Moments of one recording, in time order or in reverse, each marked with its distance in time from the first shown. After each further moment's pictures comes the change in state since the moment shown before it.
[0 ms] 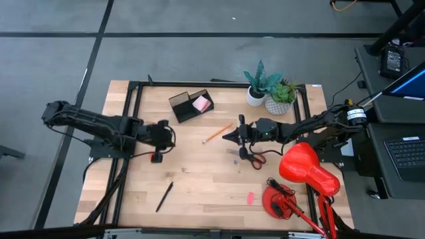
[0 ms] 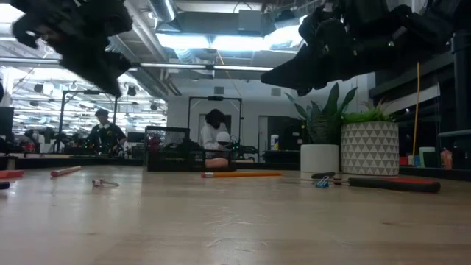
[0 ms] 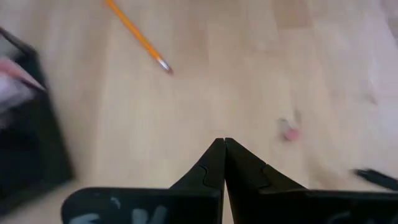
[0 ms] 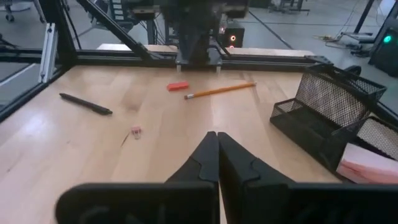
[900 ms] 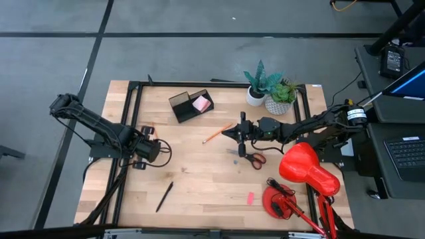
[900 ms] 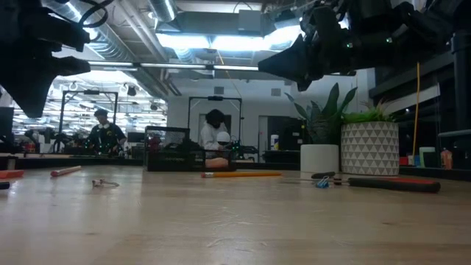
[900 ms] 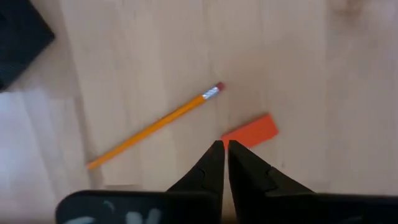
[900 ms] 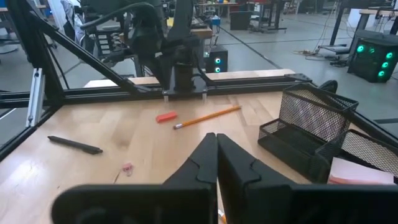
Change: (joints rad) left arm -0.260 0.106 0.109 -0.587 -0.113 -0.191; right arm 0.000 -0.001 0.000 0.101 0.065 0.074
